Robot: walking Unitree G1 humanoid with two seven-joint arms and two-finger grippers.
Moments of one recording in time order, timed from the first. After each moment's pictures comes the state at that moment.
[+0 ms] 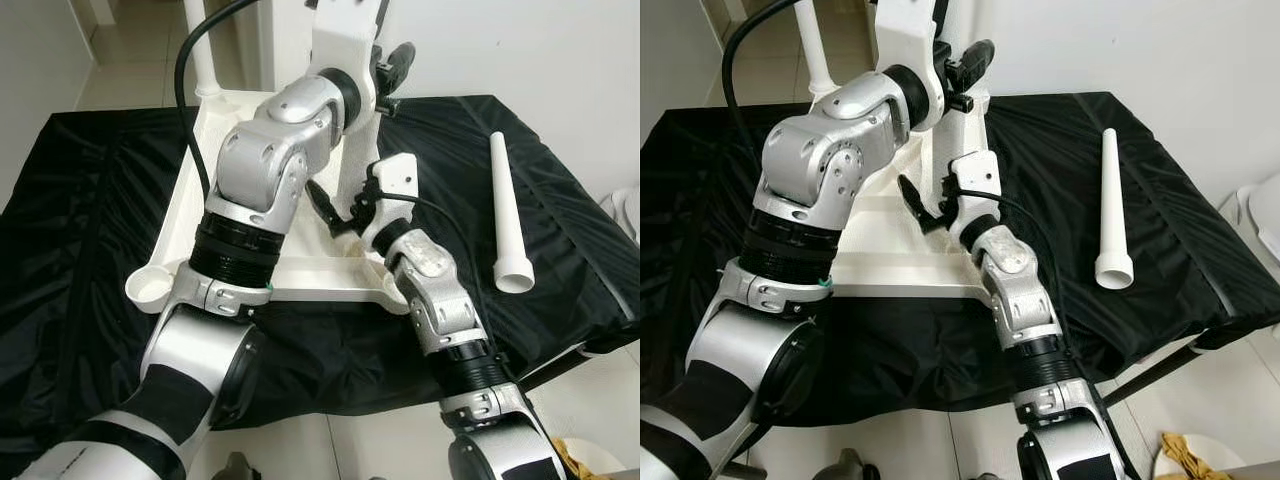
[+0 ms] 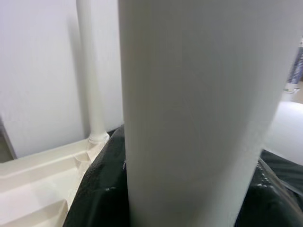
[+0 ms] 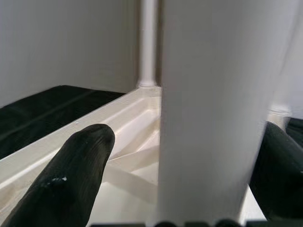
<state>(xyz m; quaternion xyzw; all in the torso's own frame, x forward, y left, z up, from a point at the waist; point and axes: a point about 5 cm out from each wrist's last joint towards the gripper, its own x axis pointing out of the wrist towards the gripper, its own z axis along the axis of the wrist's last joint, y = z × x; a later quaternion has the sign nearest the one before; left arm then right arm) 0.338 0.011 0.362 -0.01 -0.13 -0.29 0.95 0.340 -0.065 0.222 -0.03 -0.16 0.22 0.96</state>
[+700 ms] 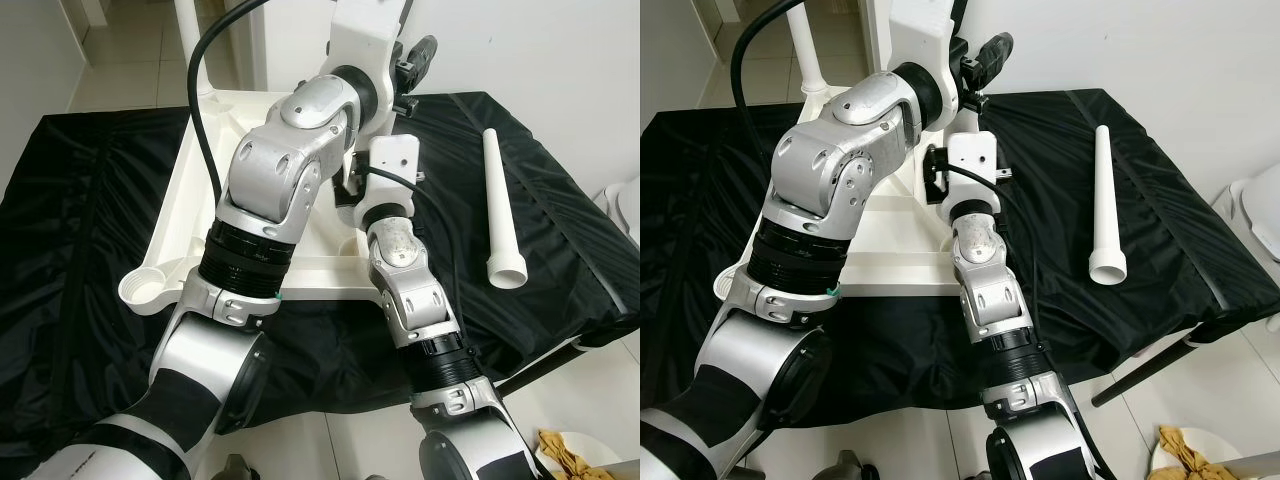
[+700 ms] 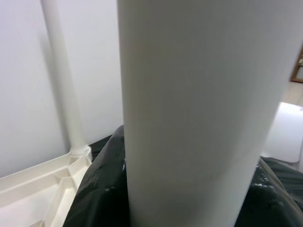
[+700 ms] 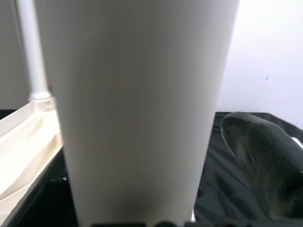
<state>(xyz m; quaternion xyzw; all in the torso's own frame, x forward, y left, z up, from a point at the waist) 0.328 0.001 0.365 0.00 -0.15 -0.30 0.94 0.346 -0.066 0.241 -0.05 -0.17 0.00 0.98</state>
